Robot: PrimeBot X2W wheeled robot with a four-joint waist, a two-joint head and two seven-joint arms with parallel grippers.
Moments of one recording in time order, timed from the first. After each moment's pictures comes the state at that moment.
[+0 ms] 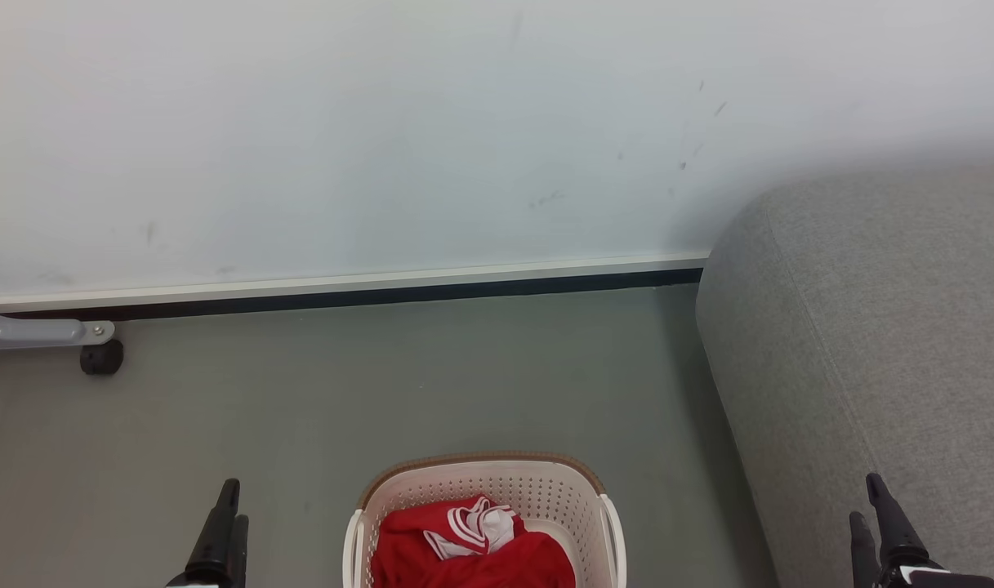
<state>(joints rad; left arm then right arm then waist) -0.02 0.03 0.08 0.35 -1.60 -0.12 0.11 -0.04 -0.02 -0.12 0.36 1.60 0.11 0.10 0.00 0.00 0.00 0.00</state>
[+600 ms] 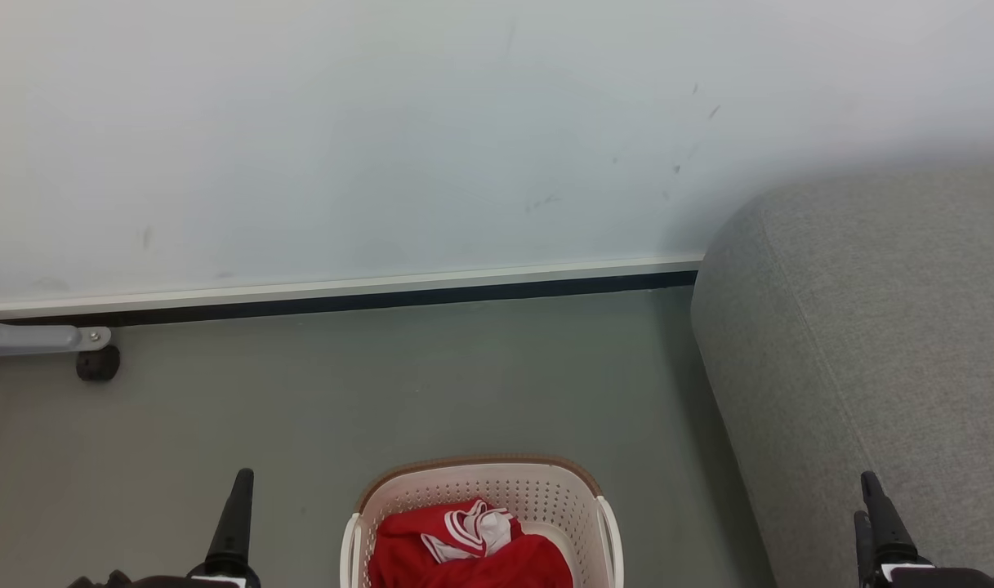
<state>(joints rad) -0.02 0.03 0.03 0.32 -1.46 -0.10 0.04 -0.03 -0.03 -0.09 0.32 1.47 0.08 0.04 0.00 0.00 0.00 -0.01</state>
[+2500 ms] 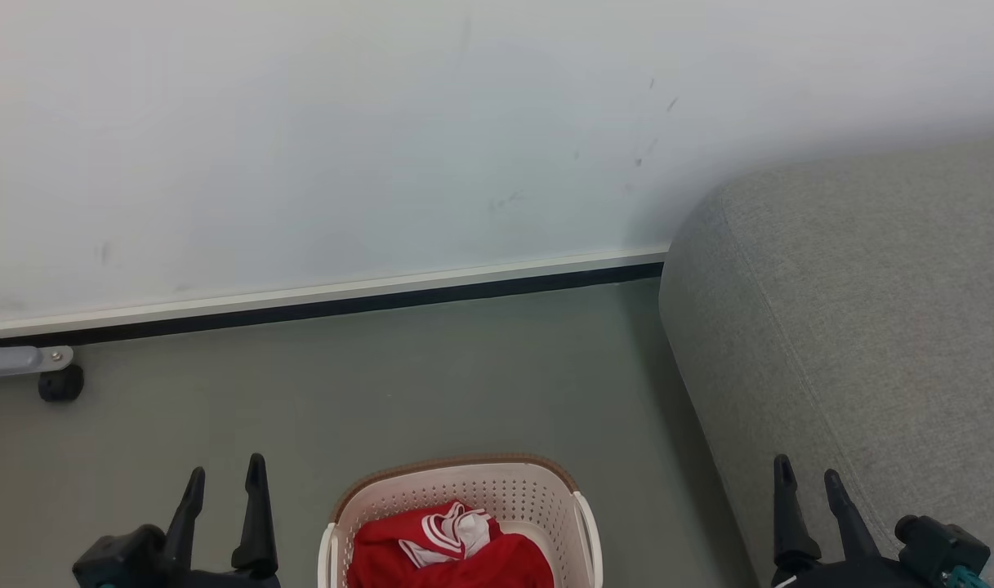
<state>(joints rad) 0.01 0.13 -0.09 0.19 -0.54 0.04 -0.17 -0.01 -0.06 0.14 0.23 0.57 -0.05 -0.17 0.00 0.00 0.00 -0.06</state>
